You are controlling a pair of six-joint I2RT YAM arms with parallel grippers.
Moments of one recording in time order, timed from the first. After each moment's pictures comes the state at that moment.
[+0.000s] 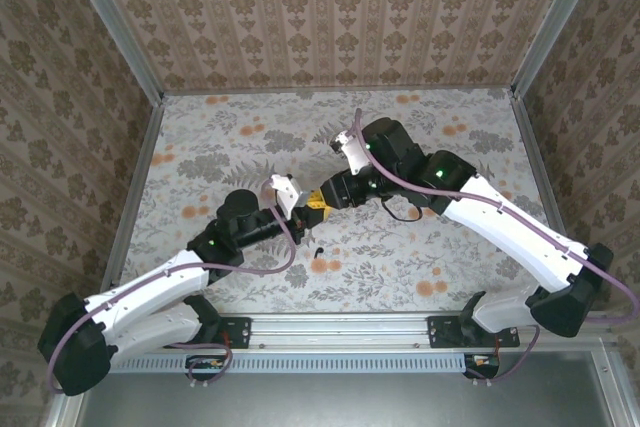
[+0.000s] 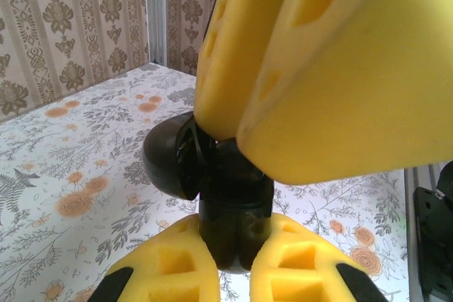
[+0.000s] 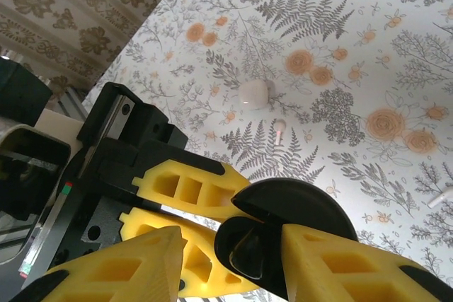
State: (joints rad) left arm -0.85 0.95 0.53 0.30 0.34 -0.07; right arm 0.79 1.36 1.45 -0.82 -0.25 0.33
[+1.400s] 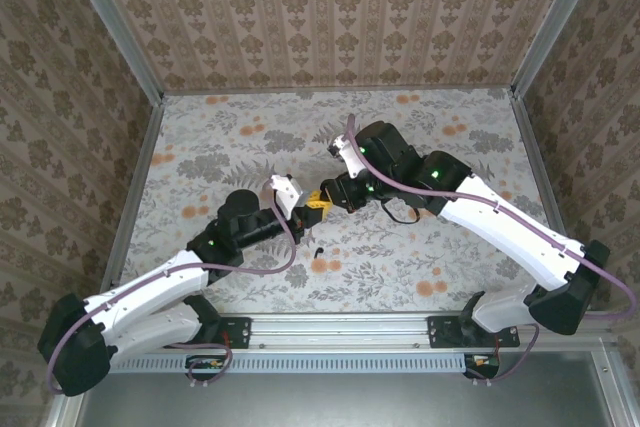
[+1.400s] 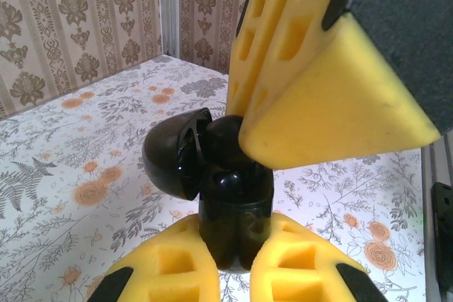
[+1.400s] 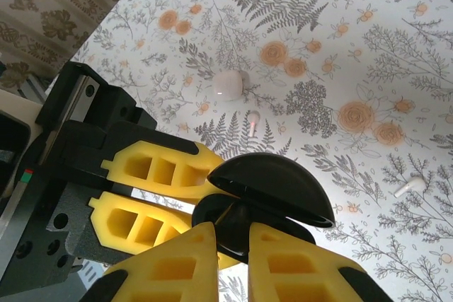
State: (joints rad) left arm -0.85 0.94 0.53 0.27 0.30 -0.06; right arm 0.81 1.37 1.46 -0.85 -0.16 0.29
